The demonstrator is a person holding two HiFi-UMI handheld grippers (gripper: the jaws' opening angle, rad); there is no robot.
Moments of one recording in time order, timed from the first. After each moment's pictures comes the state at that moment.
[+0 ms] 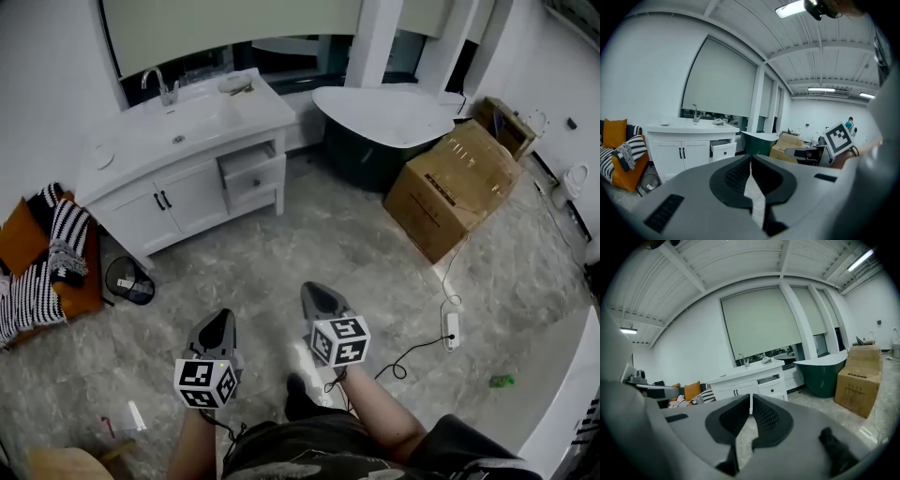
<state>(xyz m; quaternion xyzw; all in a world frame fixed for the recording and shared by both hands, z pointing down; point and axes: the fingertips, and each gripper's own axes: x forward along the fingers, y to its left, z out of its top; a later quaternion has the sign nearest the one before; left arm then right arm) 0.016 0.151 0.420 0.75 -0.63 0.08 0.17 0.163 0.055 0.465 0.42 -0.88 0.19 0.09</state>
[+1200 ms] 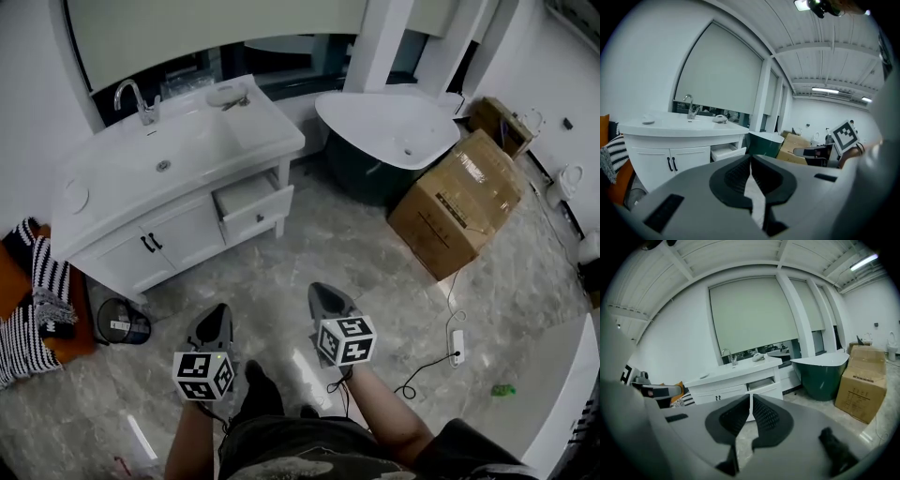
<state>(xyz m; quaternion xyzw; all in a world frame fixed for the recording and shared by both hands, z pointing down) -0.105 -0.083 0.456 0.77 -0.61 0.08 0.19 0.077 -0.157 0.492 0.46 -0.85 0.21 0.12</state>
